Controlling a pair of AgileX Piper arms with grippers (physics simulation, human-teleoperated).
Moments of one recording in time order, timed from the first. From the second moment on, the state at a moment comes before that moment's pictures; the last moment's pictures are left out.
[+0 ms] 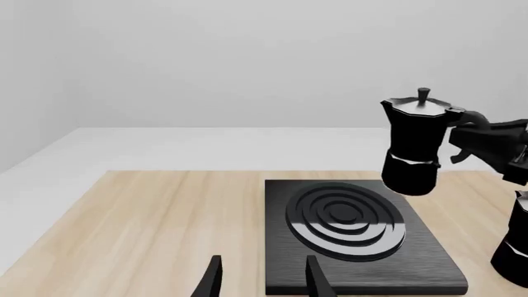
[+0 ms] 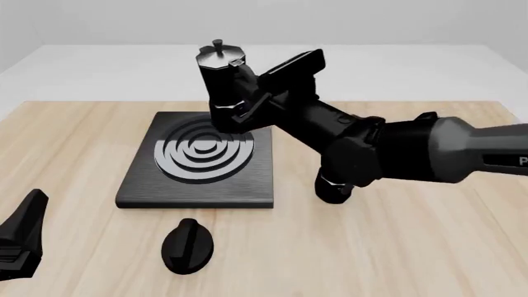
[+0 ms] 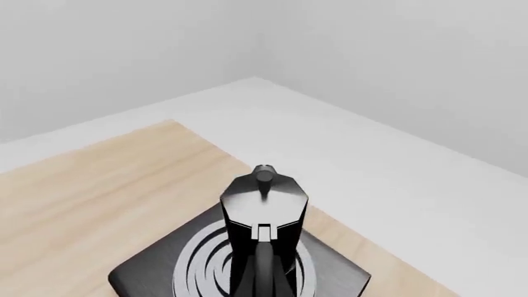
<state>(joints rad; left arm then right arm) 0.00 0.01 0.00 0.00 0.00 0.72 1.67 -0.97 -0.57 -0.09</state>
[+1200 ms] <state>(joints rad) 0.00 0.01 0.00 0.00 0.00 0.78 2.02 -1.21 -0.64 -0.05</state>
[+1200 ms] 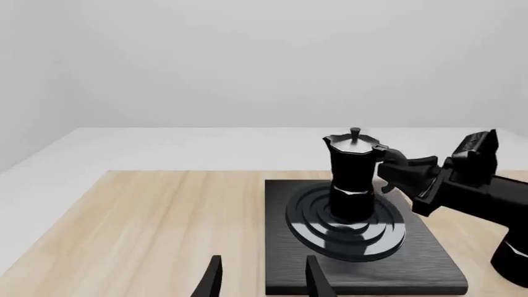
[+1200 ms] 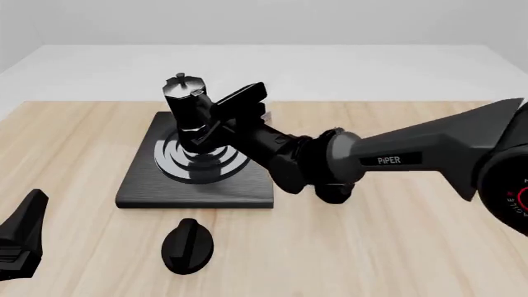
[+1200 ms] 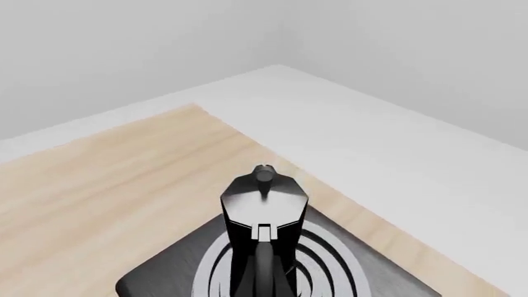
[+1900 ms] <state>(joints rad) 0.00 0.01 0.00 0.00 0.00 0.77 2.11 -1.26 -0.66 -0.04</state>
